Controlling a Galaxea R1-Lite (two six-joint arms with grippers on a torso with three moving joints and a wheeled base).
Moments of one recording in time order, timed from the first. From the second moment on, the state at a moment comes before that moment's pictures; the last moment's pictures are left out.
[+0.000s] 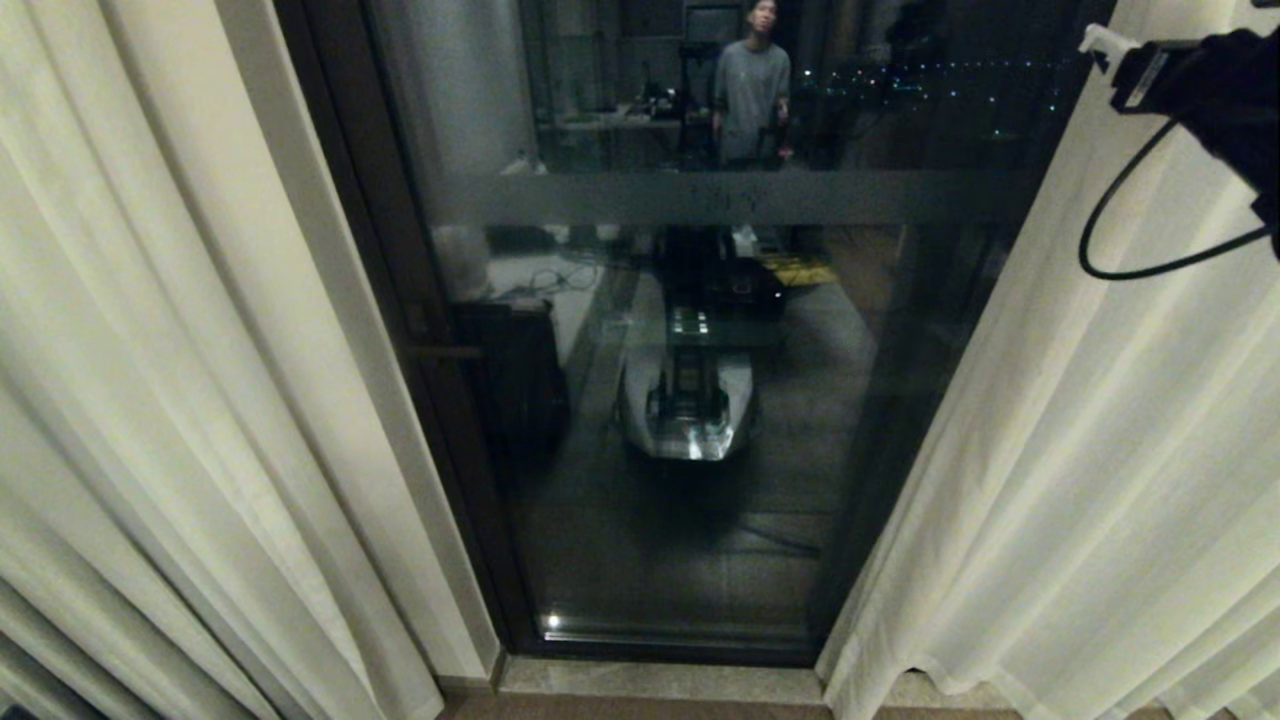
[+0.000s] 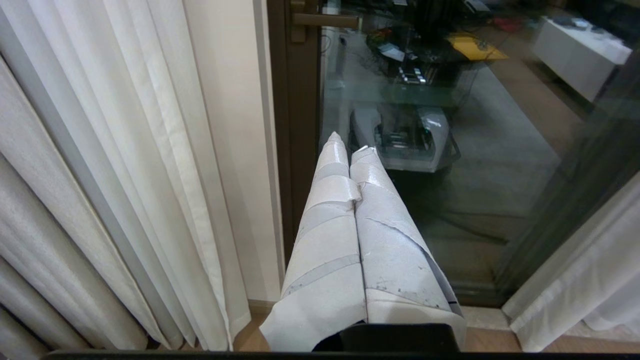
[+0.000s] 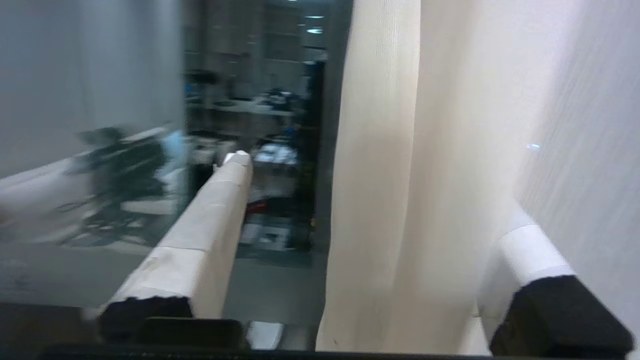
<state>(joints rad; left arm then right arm) 0.00 0.00 0.00 -0.01 0.02 -0.05 -0.15 1.93 -1.69 -0.70 0.09 -0.05</state>
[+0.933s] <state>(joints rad) 0.00 0.00 0.00 -0.01 0.02 -0.05 -0.29 1.36 -1.05 -0.68 0.10 -0.01</state>
